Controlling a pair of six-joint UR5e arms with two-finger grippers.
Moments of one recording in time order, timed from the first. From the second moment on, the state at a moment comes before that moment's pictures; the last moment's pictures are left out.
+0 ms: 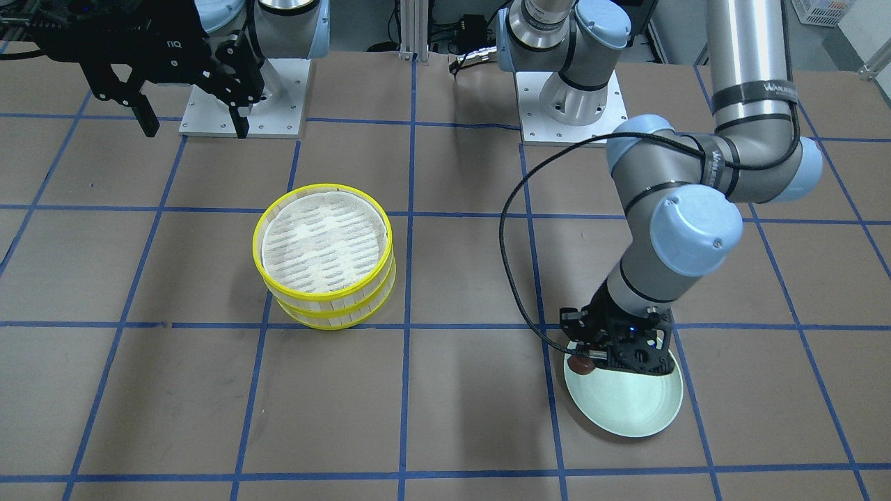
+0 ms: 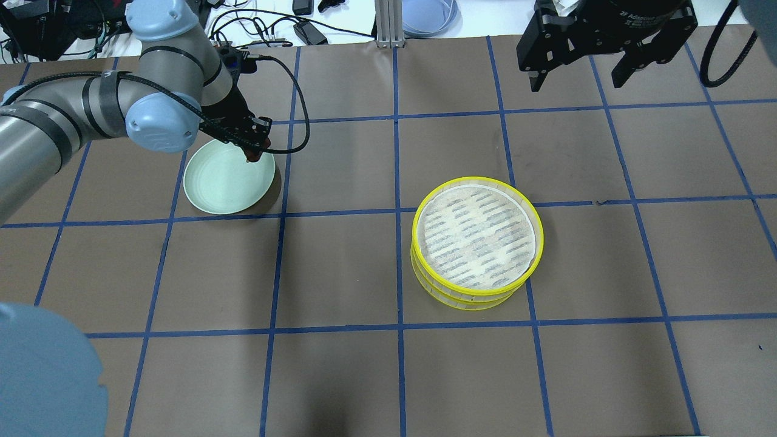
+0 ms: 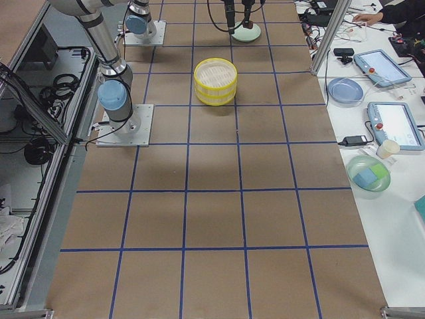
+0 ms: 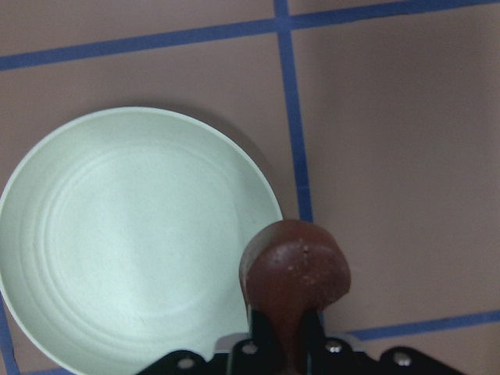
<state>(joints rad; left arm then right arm) -1.57 -1.92 -1.62 -1.12 1.58 0.13 1.63 -1.61 1.42 -1.55 -1.58 0.06</state>
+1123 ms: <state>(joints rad) -2.14 -1.86 -1.59 -1.20 1.57 -0.56 1.63 -1.60 1.43 -1.54 -1.58 0.06</state>
